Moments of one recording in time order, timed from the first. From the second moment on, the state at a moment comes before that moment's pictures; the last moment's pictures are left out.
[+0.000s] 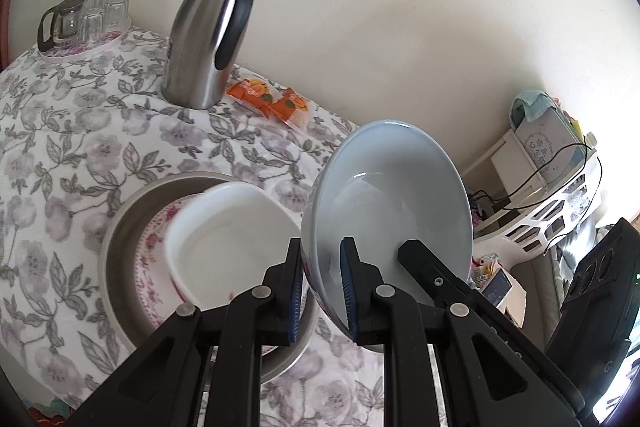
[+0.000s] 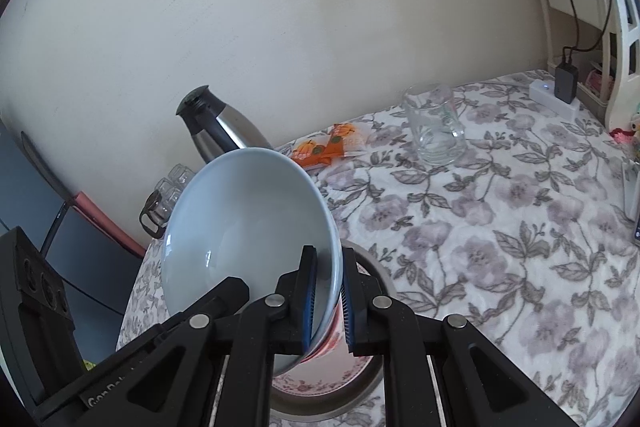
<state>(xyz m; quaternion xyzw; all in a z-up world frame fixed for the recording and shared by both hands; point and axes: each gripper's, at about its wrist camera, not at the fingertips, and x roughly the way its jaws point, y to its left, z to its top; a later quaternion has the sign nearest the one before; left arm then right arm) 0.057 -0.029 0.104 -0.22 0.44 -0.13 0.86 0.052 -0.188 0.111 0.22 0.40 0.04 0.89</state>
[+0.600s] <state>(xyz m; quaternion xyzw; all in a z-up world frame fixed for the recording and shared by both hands) 0.068 0.037 0.093 -0.24 0.46 -0.09 0.85 0.071 -0.121 0.090 0.19 0.43 0.07 0.88</state>
